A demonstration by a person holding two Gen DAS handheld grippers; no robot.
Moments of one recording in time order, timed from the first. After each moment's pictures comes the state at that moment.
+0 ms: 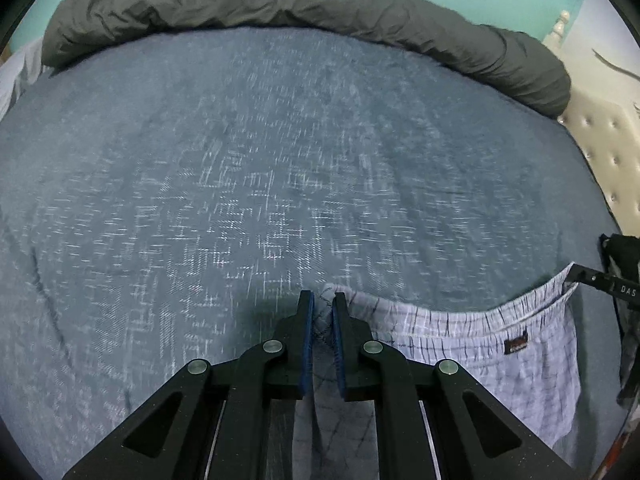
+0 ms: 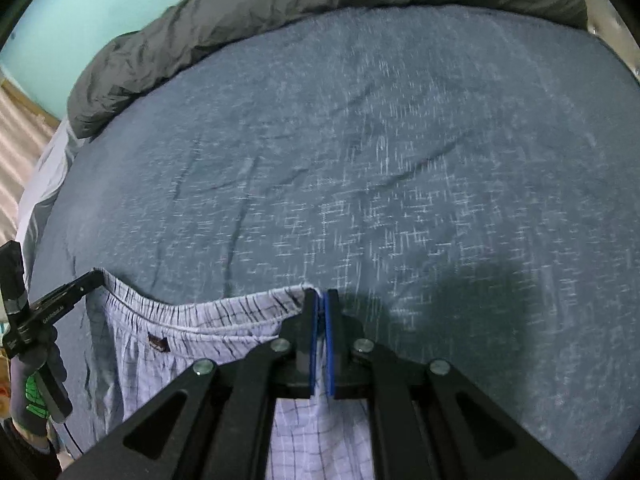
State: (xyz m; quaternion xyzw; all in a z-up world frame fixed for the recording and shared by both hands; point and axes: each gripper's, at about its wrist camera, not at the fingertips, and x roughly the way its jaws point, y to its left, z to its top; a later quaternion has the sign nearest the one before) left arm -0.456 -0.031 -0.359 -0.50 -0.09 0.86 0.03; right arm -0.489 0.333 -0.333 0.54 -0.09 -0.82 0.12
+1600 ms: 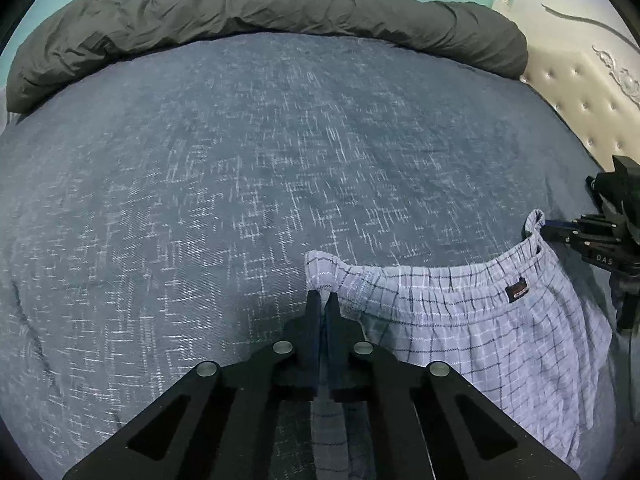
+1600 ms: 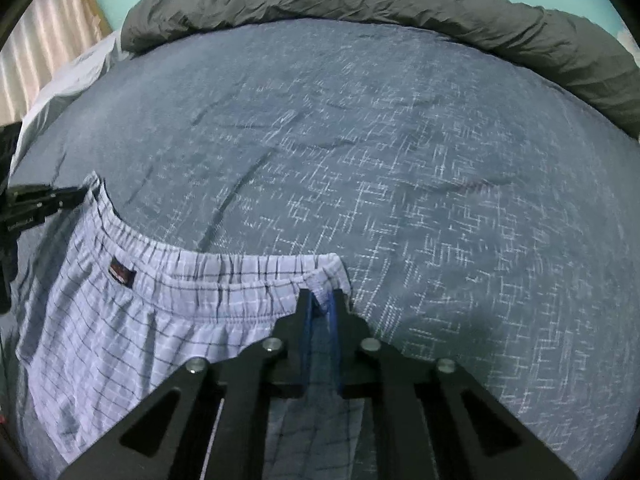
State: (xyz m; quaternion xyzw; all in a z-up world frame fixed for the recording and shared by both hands) left arm -0.425 -0.024 -0.365 -0.47 -0.02 0.87 0.10; right arm -0.474 0.313 -0.364 0.48 0.07 -0.85 0.20
